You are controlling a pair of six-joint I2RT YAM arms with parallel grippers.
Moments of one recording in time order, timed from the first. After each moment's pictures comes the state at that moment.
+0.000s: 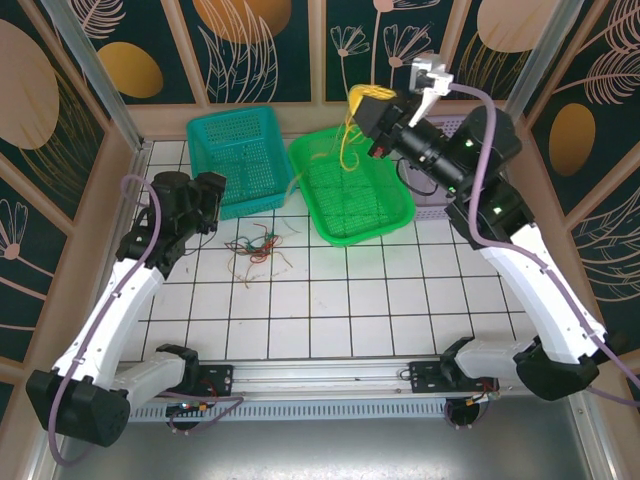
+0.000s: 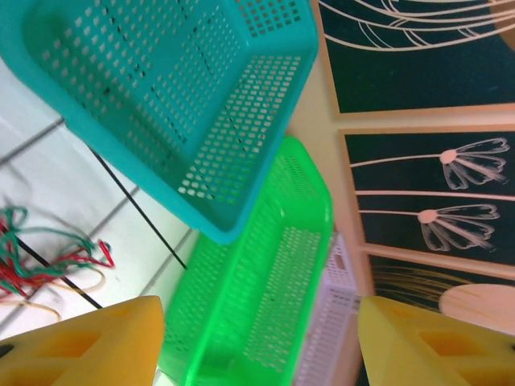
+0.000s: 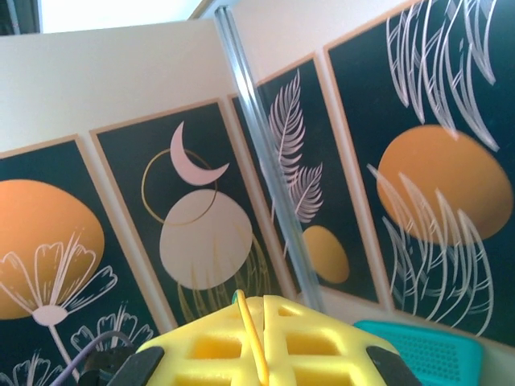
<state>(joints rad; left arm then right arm) -0.25 1.06 1.02 -0.48 0.04 -1.45 0.66 1.25 1.66 -0.15 -0.27 0.38</state>
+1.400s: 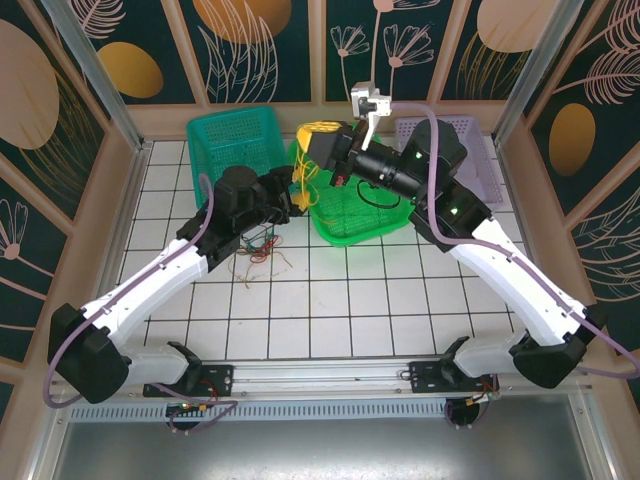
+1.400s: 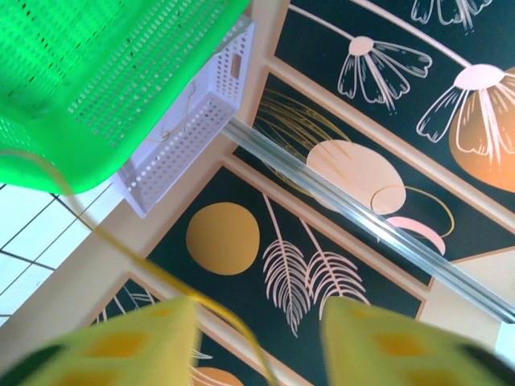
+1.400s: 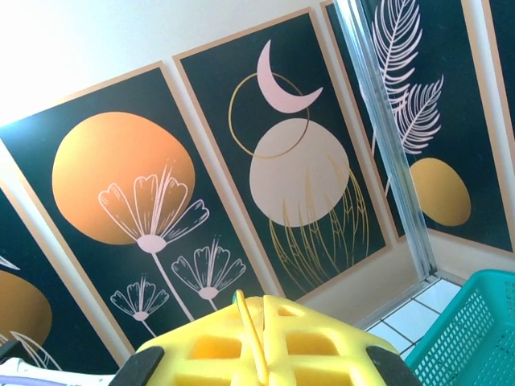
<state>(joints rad) -0.63 1.29 1.07 -0.05 0.12 -2.10 0.79 1.30 1.58 -0.07 -0.39 0.44</state>
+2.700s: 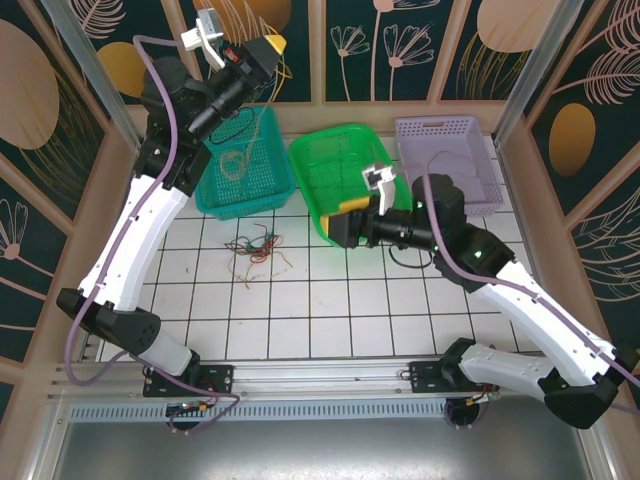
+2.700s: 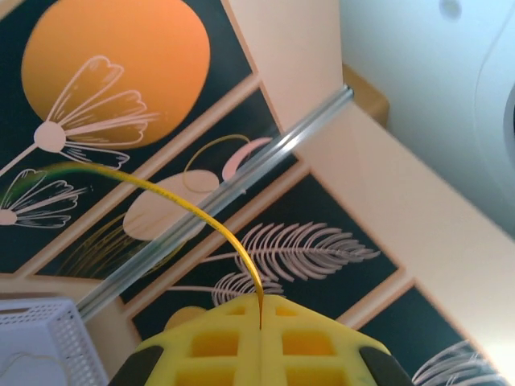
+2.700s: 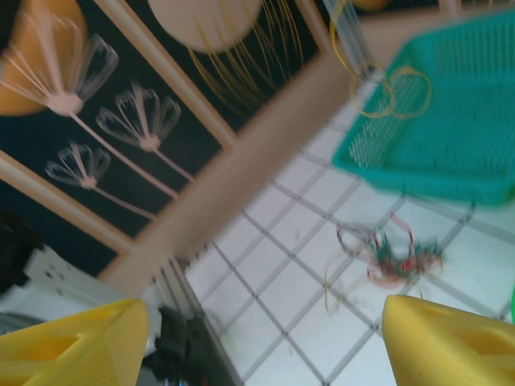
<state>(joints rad) -0.43 1.56 1.92 -0.05 0.39 -1.02 0.78 1.04 1.24 -0.42 -0.38 0.46</state>
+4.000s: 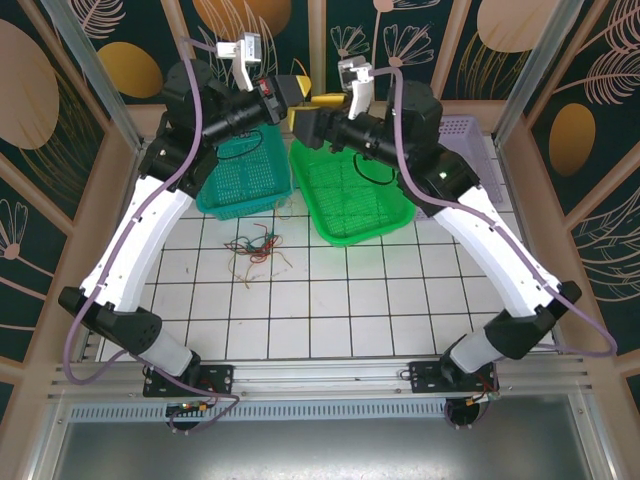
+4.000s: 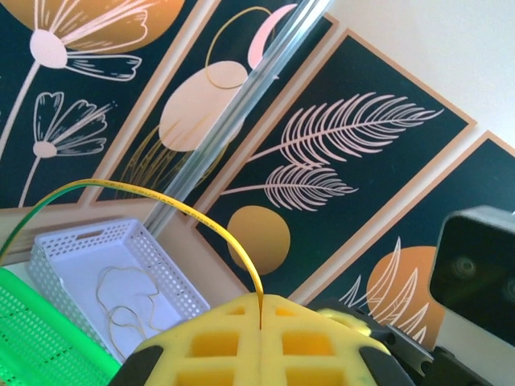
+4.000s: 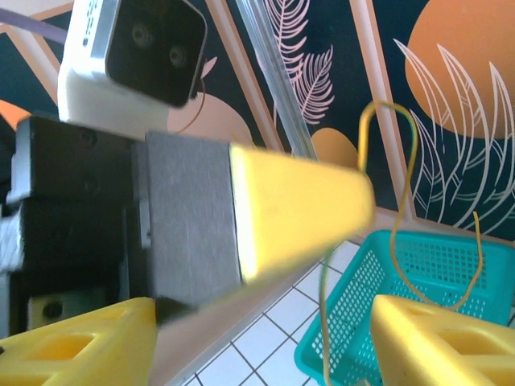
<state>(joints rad) -0.47 1.57 1.94 -0.31 0.50 -0.71 0.71 1.49 1.84 -0.35 -0.29 0.36</state>
